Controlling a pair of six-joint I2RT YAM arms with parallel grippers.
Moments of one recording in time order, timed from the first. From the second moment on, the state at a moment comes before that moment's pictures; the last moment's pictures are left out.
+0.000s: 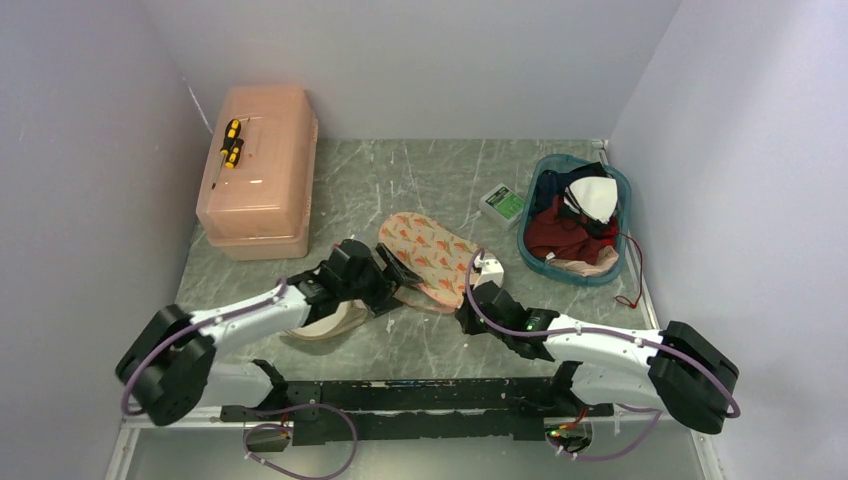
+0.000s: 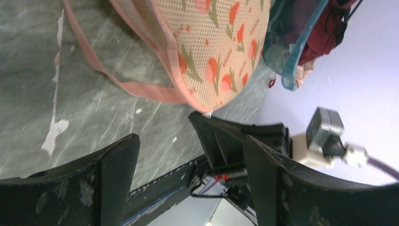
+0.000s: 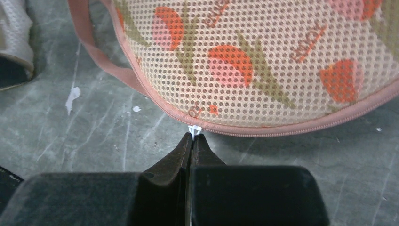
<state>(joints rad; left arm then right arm) -0.72 1.20 0.60 -0.06 0.16 -1.36 0.95 1.10 0.35 0.01 0.28 0.70</state>
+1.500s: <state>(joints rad) -0.82 1.52 0.70 0.10 0.16 -1.46 0.98 1.08 0.35 0.11 0.18 0.65</state>
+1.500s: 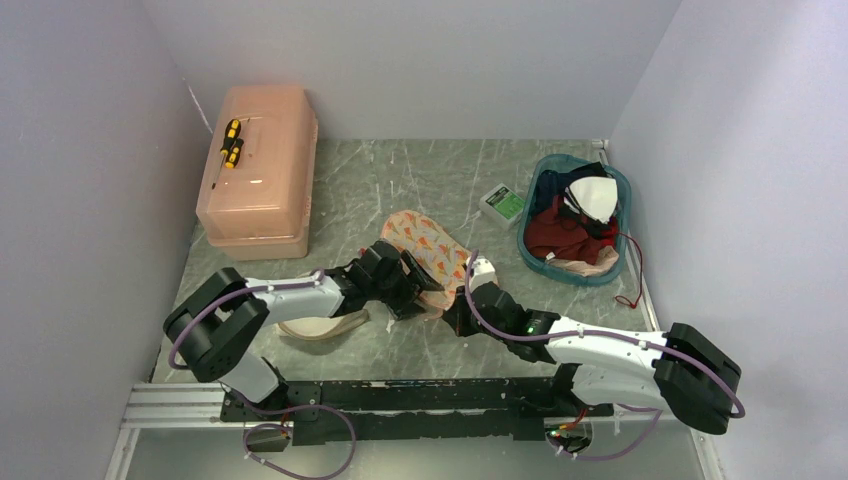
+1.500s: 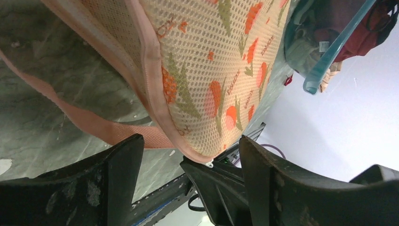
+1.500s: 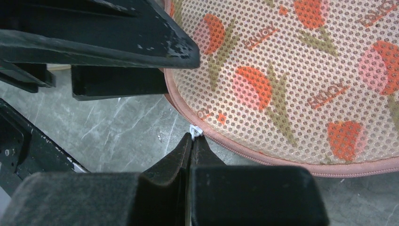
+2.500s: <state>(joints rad) -0.70 1.56 0.68 0.17 0.26 -1.38 0.99 1.04 0.35 -0.06 0.35 0.75</state>
